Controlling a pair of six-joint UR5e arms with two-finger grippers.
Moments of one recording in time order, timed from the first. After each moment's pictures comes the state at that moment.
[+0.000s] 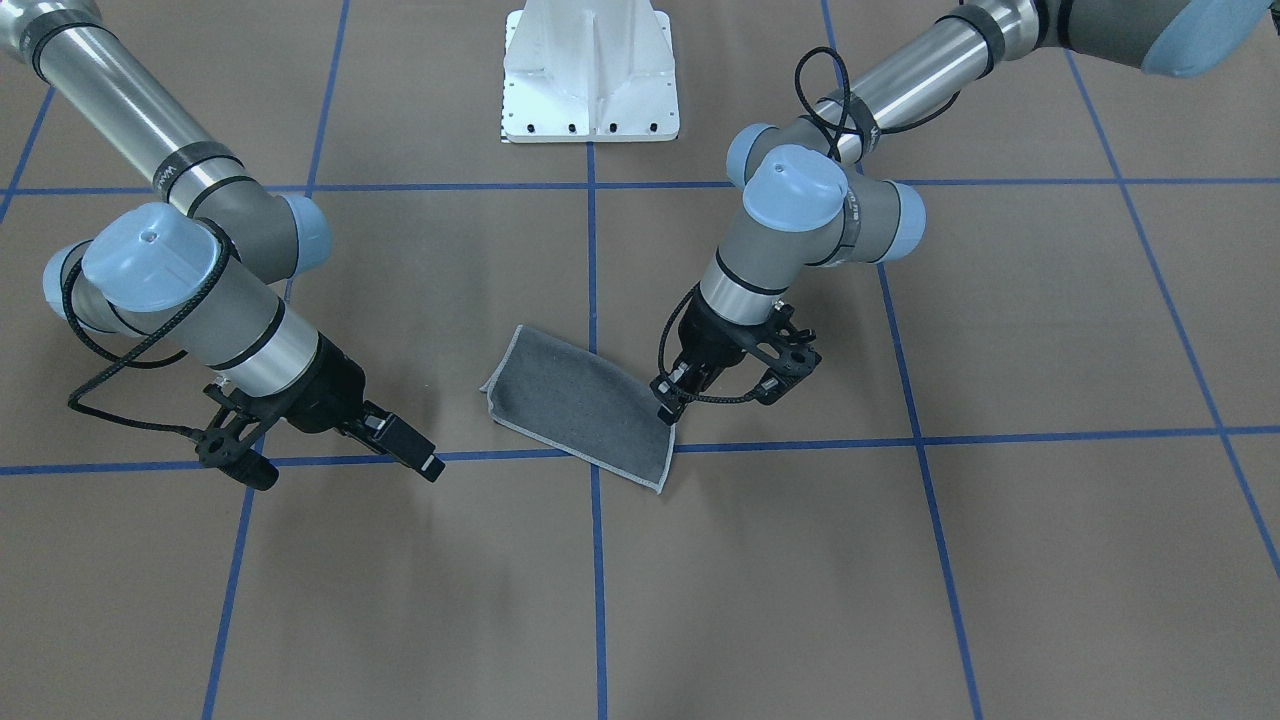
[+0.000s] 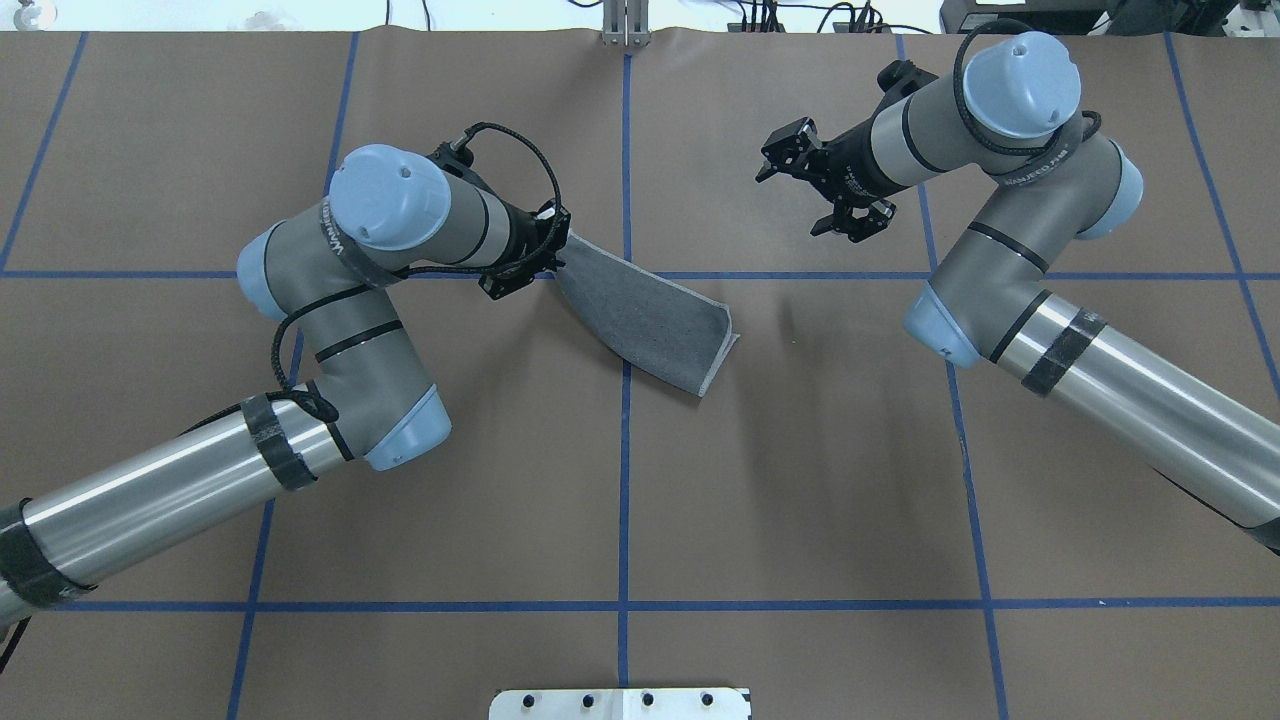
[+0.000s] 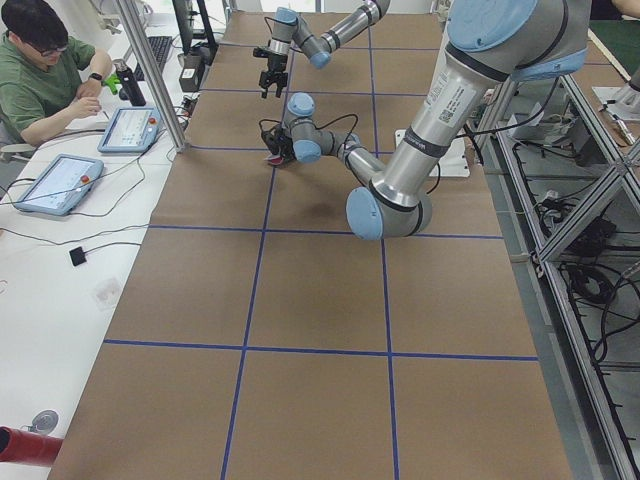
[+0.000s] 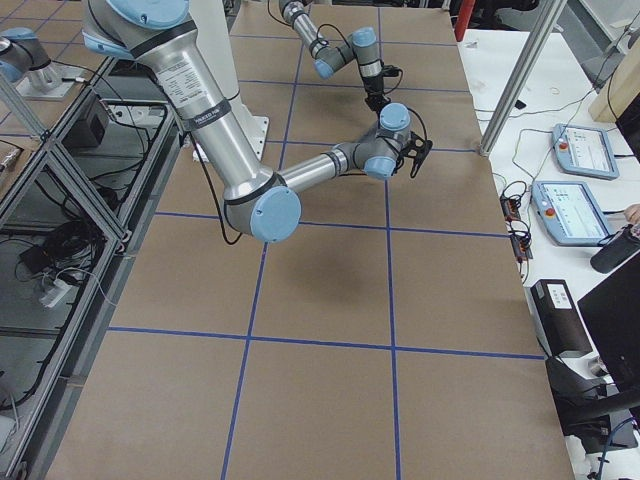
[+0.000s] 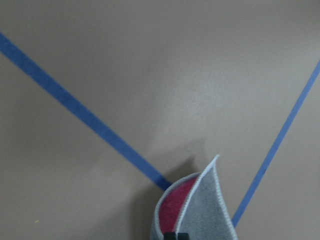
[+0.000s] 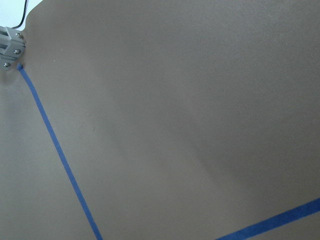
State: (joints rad) left arm -0.65 -2.31 -1.32 -2.22 -1.82 -1.96; right arm 0.86 -0.99 1.33 -0.77 2.11 1.76
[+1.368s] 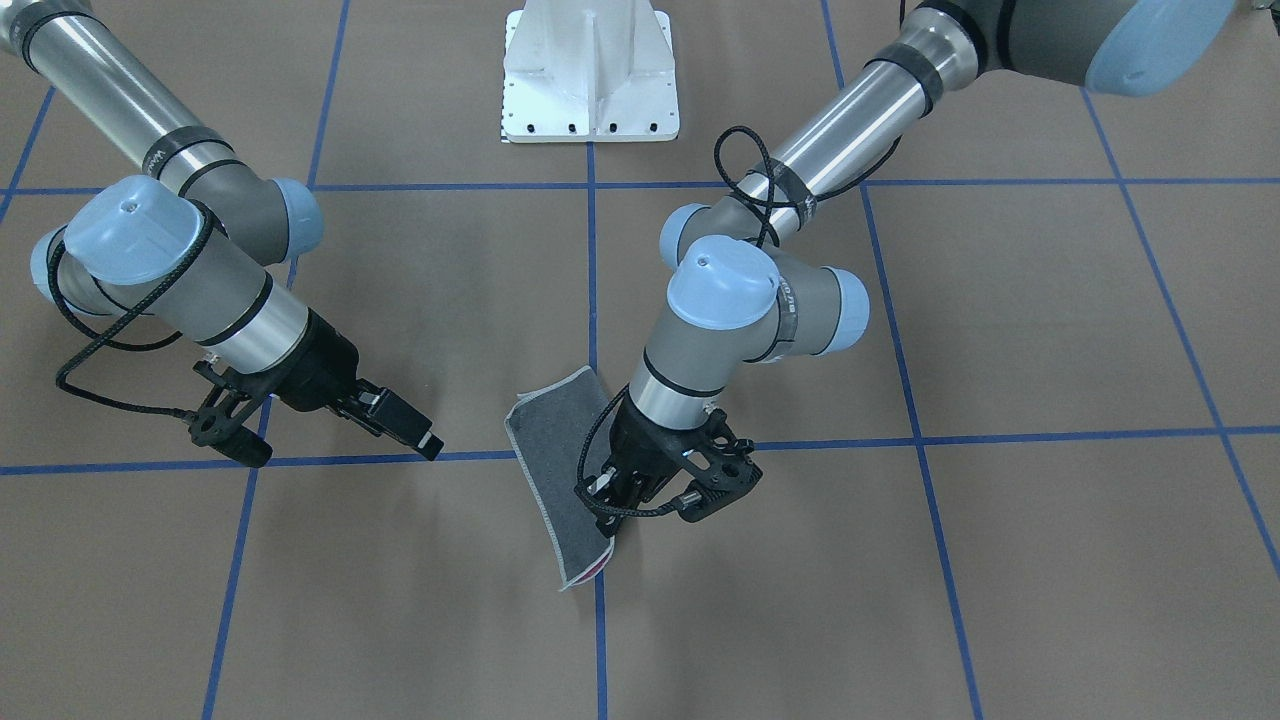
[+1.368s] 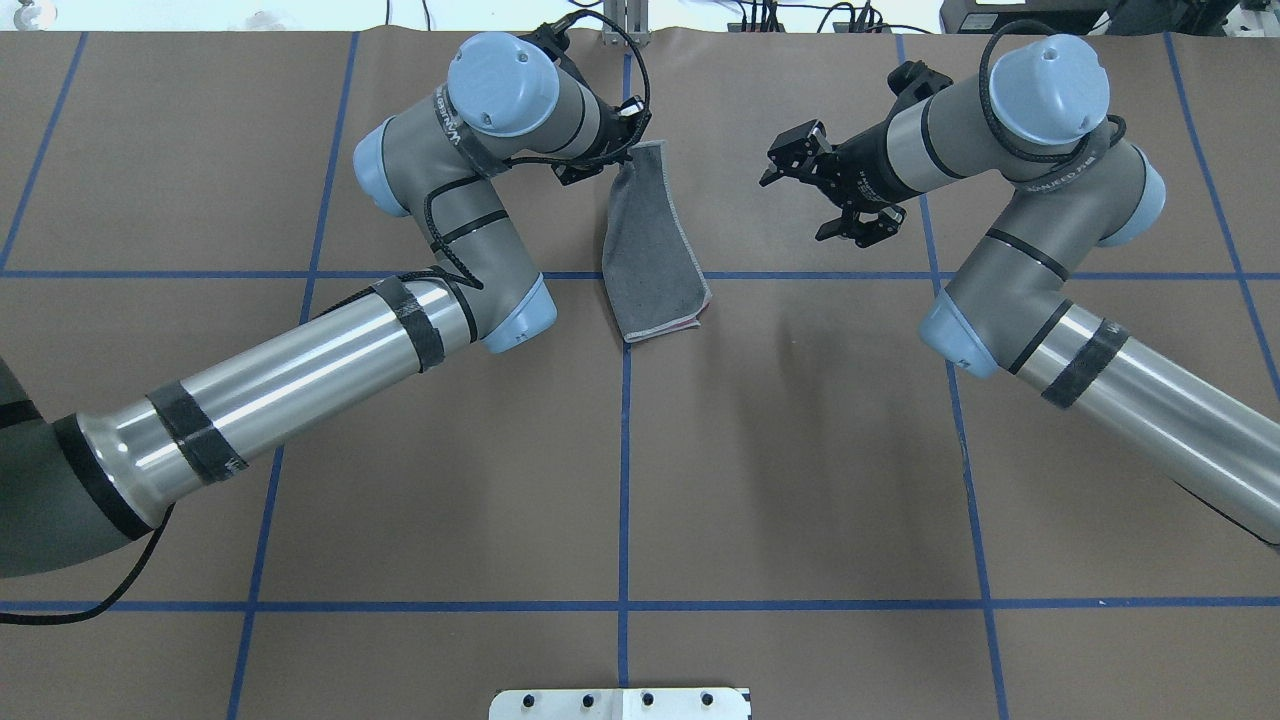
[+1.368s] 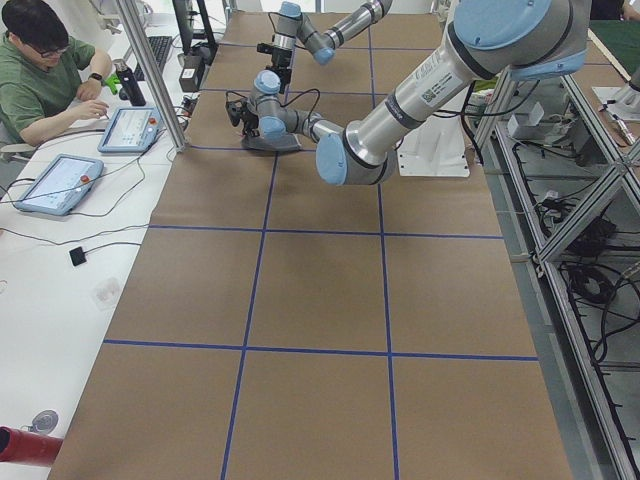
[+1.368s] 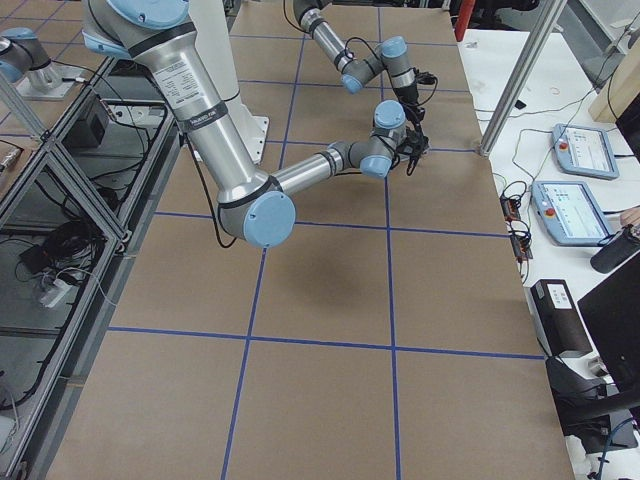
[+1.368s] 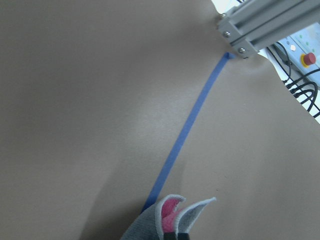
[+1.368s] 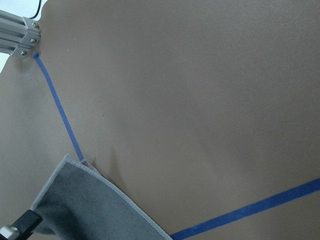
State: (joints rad) left arm -0.72 -2.63 -0.87 -2.38 -1.76 -1.71; right arm 0.86 -1.03 1.41 -0.77 2.12 1.76
